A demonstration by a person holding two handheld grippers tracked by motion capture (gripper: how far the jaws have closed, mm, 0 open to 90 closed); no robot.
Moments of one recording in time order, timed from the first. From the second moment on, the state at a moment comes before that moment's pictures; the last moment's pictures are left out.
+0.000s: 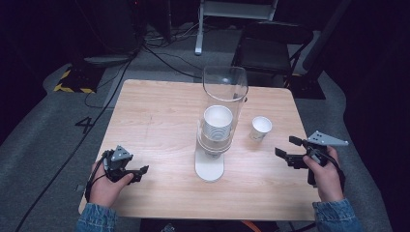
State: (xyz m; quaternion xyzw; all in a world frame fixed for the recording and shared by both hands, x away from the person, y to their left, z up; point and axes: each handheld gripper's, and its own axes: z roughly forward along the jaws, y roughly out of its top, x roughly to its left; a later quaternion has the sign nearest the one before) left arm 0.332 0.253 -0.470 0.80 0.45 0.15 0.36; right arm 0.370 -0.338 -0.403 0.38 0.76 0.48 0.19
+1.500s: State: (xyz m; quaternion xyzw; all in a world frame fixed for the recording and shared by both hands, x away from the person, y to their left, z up) left arm 0.335 0.249 -0.491 0.83 0.44 0.14 0.33; right arm 0.367 -0.325 -0.492 0.40 0.80 0.40 0.20
